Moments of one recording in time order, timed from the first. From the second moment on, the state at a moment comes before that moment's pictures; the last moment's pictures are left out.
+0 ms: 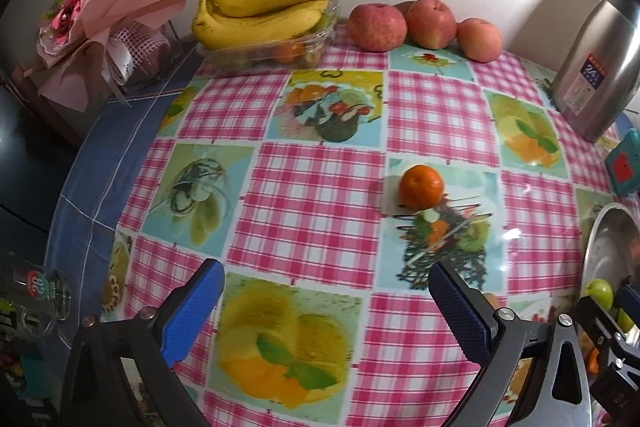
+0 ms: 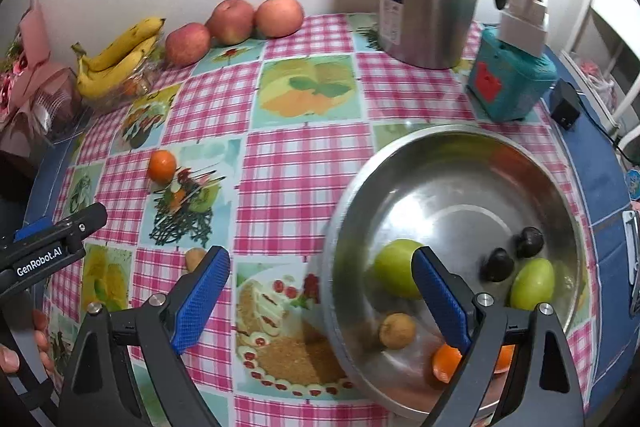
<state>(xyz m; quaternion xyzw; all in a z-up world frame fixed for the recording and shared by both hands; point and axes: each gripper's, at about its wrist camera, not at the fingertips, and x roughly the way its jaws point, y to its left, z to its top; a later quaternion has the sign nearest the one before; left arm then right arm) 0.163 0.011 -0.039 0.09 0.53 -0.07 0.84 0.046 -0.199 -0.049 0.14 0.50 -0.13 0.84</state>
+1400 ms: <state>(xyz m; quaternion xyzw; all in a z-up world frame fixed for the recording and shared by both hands) 0.187 0.040 -0.088 0.02 0.60 -0.07 0.79 0.095 -0.117 -0.102 0.10 0.55 -0.03 0.83</state>
